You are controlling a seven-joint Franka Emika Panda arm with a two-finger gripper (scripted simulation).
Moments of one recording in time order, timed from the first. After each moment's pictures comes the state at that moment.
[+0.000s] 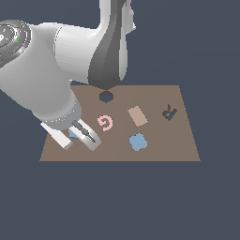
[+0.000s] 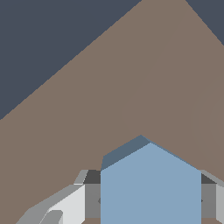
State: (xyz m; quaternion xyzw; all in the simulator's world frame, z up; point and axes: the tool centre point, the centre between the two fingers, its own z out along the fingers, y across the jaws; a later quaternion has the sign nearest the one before) arm 0.055 -0.137 0.032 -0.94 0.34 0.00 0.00
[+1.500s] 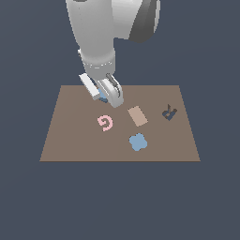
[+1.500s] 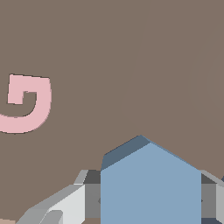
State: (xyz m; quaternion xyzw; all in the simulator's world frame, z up) arm -0.092 -0.056 0.040 -0.88 0.48 0.00 0.00
